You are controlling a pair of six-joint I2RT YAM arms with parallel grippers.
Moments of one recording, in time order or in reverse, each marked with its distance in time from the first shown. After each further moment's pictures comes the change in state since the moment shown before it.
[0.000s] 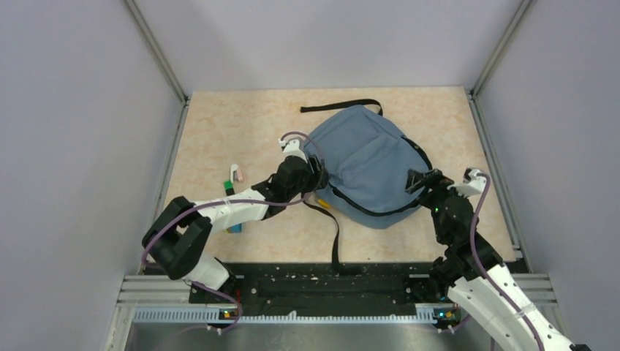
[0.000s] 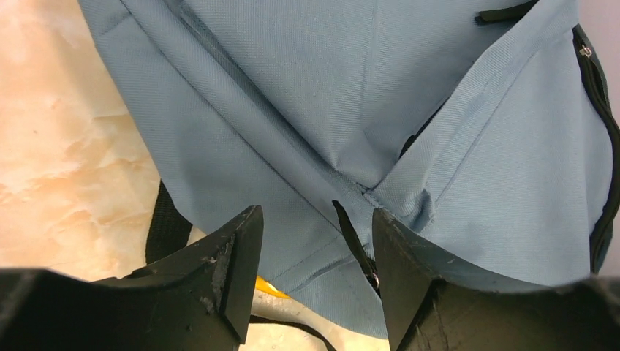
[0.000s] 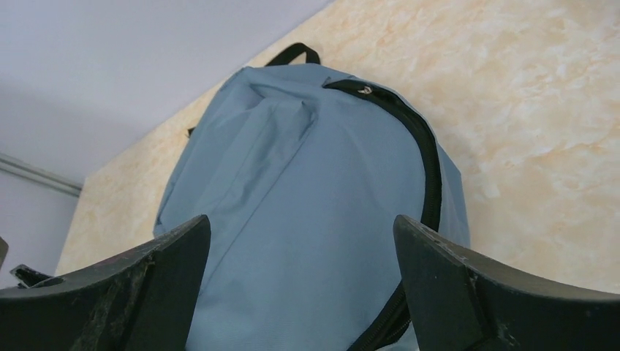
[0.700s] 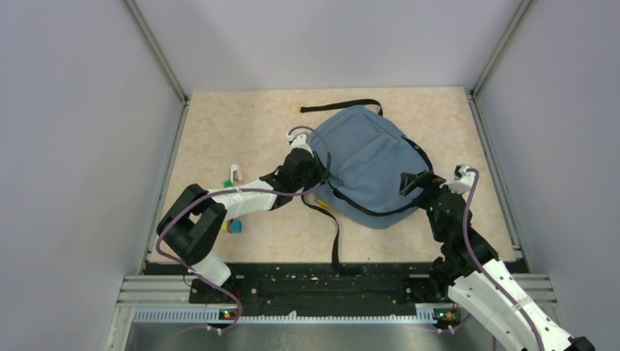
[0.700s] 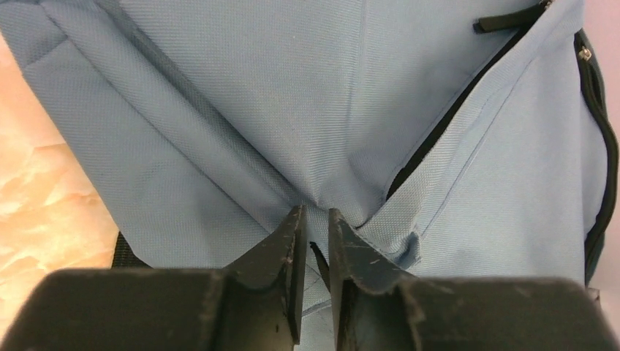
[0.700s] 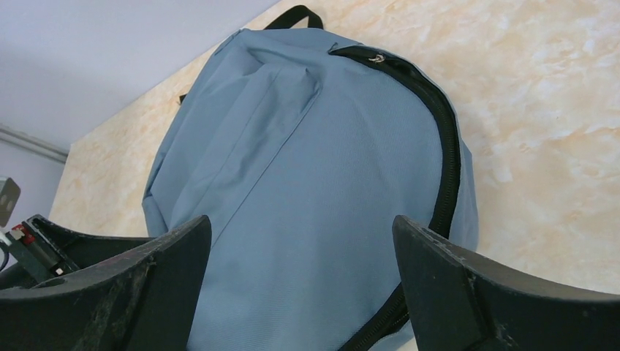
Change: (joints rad) left arm 0.025 0.145 0.096 0.024 0.092 -0.023; right arm 0.000 0.088 -0.006 0.004 -0.058 -0.010
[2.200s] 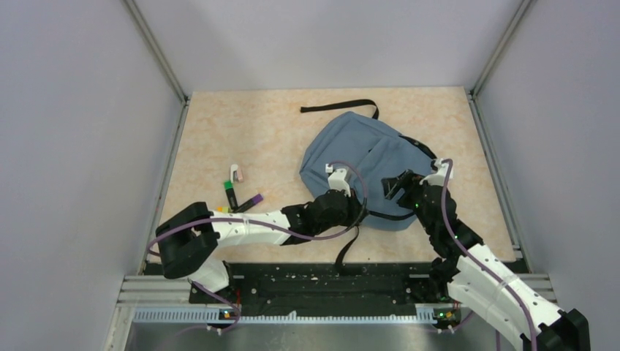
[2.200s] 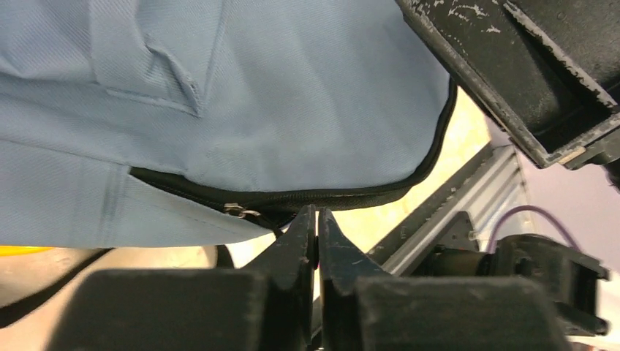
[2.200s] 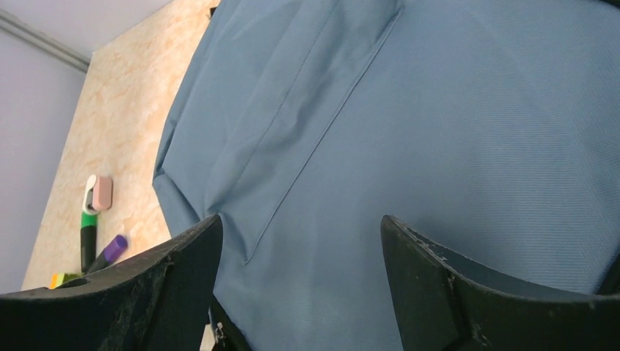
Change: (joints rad) left arm -0.449 -0.074 -0.014 0.016 -0.121 -0.104; right arm 0.003 0.186 -0.039 0.166 -0.211 -0.004
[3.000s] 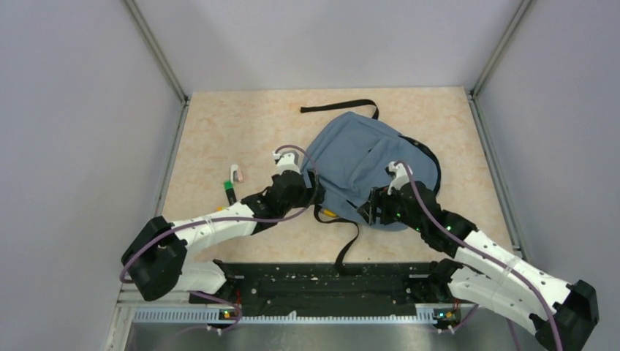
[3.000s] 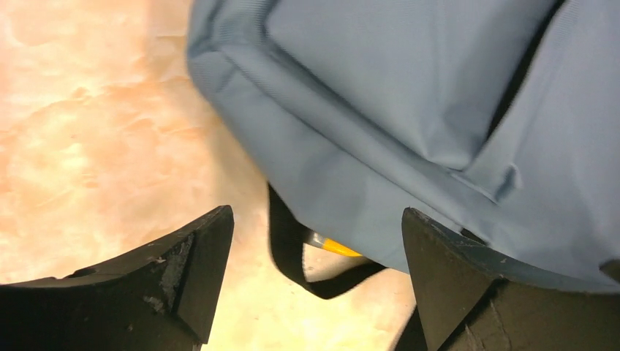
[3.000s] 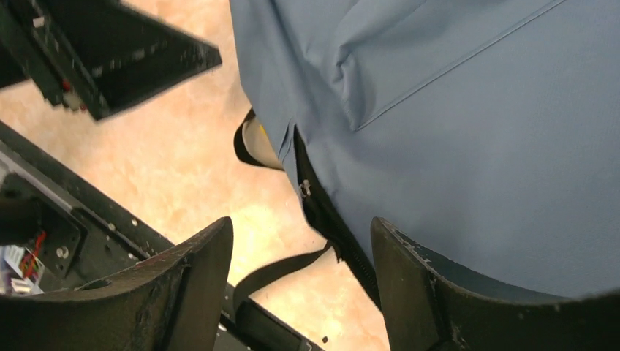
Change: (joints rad) left arm 0.302 -0.233 -0.146 -0.239 -0.094 0.121; right arm 0.202 0.119 0.179 -0.269 -0.263 -0.178
